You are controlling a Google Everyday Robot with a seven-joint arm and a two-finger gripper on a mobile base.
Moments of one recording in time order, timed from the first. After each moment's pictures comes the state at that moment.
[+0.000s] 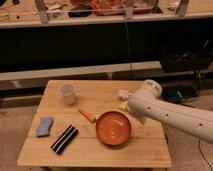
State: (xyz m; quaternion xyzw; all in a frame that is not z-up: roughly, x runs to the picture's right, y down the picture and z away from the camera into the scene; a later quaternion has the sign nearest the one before) arm 0.138 0.143 0.733 -0.18 -0.11 -0.46 0.87
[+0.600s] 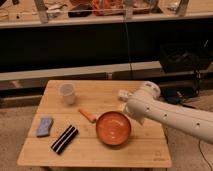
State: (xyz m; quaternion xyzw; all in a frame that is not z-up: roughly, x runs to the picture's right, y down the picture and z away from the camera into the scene) arm 0.128 0.150 0.741 -0.17 -0.13 -0.49 0.85
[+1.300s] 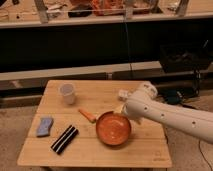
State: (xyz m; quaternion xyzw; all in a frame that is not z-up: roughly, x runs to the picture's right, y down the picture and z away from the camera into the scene) arm 0.118 0.159 0.754 -0.17 -0.16 -0.54 0.81
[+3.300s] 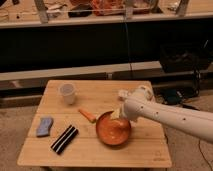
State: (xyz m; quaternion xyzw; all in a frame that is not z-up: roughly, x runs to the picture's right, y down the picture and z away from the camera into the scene) arm 0.105 0.177 0.793 -0.14 -0.22 -0.65 0.72
